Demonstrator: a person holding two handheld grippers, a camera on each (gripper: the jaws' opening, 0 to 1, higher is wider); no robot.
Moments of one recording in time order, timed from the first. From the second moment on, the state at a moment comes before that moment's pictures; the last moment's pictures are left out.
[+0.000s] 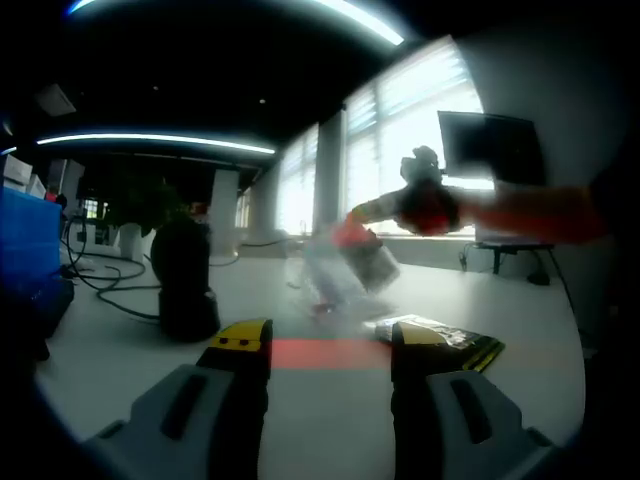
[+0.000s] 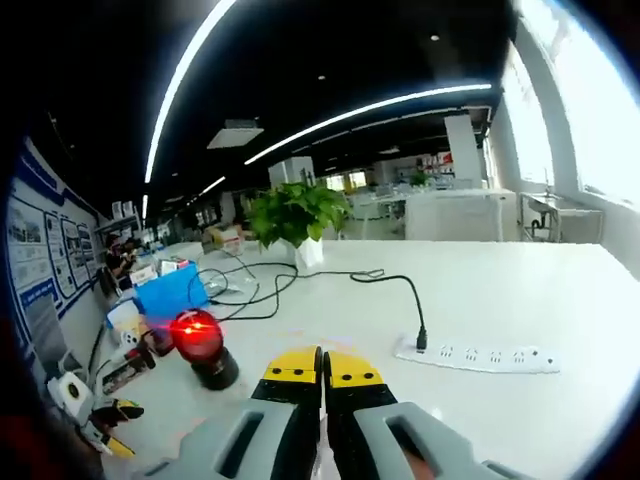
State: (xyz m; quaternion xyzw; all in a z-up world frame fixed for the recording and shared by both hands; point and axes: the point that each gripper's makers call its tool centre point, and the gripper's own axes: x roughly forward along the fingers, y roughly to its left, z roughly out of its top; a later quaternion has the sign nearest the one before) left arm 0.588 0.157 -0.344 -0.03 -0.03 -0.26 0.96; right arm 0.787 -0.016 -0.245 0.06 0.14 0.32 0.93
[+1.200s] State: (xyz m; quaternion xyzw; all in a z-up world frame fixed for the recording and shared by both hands) left arm 0.586 0.158 -0.343 -0.03 -0.03 -0.27 0.96; right arm 0.796 0.033 -0.193 0.15 -0.04 0.24 0.96
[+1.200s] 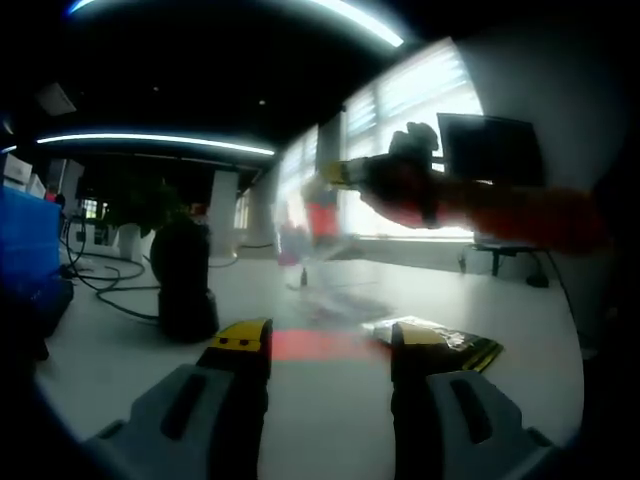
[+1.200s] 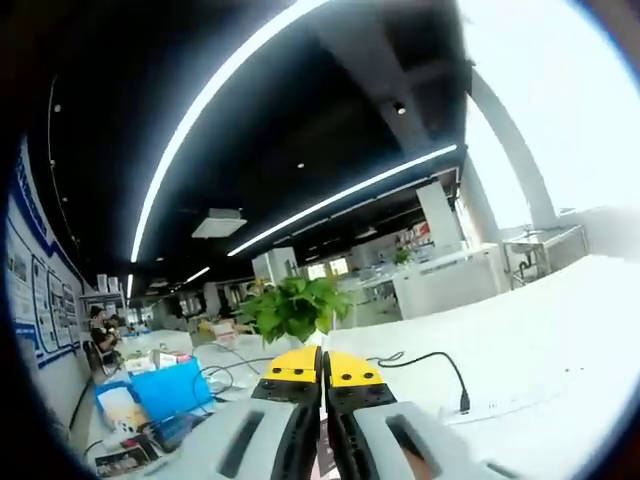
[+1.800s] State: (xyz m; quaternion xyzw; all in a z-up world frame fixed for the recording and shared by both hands) left arm 0.586 0.157 -0.344 -0.03 -0.03 -0.27 0.96; right arm 0.810 0.055 -0.207 0.15 -0.06 0.24 0.96
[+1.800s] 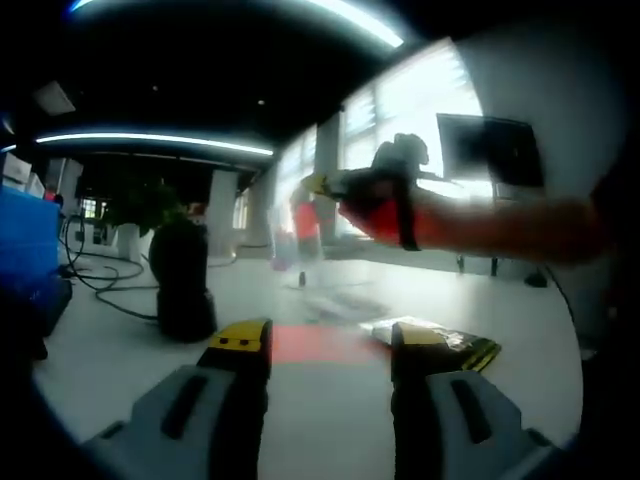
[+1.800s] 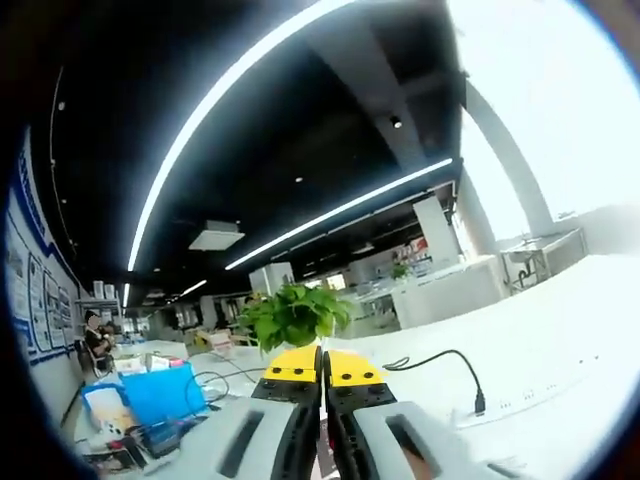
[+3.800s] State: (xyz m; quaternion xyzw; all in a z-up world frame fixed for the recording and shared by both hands) left arm 0.584 0.153 -0.344 -0.02 -0.03 -0.27 0.96; right arm 0.736 0.041 -0.167 0.09 -0.04 0.33 0.94
